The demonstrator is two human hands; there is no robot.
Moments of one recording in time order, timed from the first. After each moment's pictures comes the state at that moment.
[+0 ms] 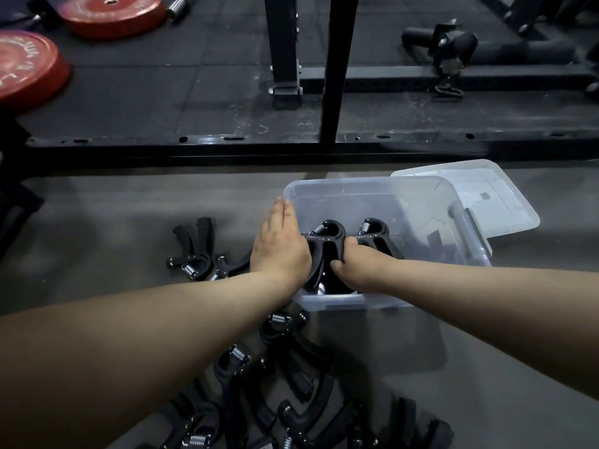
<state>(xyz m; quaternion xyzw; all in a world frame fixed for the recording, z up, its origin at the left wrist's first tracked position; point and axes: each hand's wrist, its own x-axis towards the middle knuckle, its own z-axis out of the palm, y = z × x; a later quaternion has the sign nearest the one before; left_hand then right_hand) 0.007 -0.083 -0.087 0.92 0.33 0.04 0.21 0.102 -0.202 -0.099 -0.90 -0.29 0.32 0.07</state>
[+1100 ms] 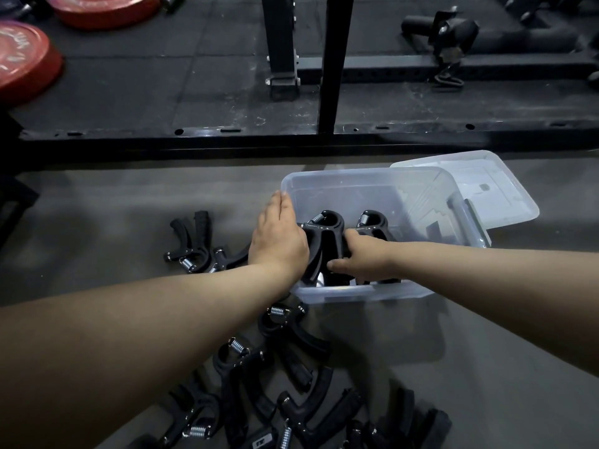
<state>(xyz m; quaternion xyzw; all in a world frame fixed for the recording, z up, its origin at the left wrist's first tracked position) 0.008 -0.083 -0.091 0.92 0.33 0.06 0.22 0.115 -0.210 -0.090 -0.86 -0.31 0.39 0.10</state>
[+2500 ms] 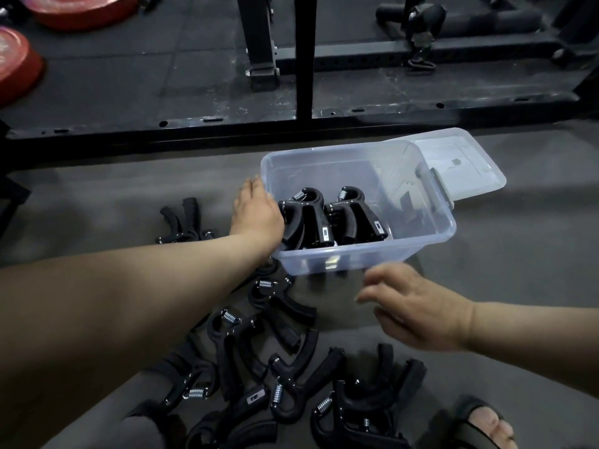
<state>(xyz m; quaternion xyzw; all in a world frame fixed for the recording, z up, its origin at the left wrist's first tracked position) -0.001 -0.085 -0.091 0.88 0.38 0.06 0.28 0.044 -0.376 -0.080 -0.72 -0.67 0.06 0.14</state>
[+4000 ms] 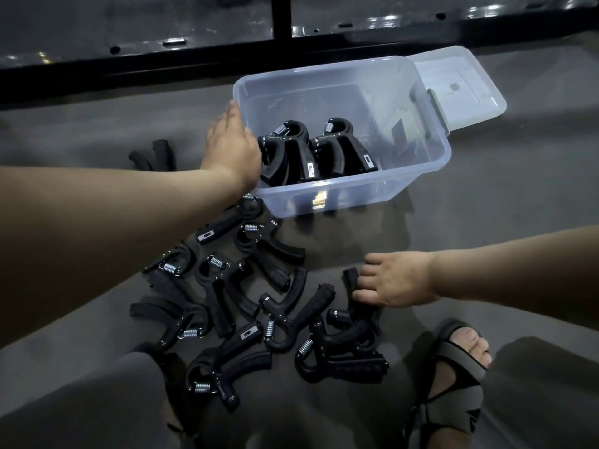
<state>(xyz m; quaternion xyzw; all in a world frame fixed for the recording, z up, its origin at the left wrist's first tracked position) -0.005 -0.080 -0.093 0.91 0.32 0.05 0.25 0.032 -0.397 -0.157 -0.52 -0.82 0.10 -0.19</state>
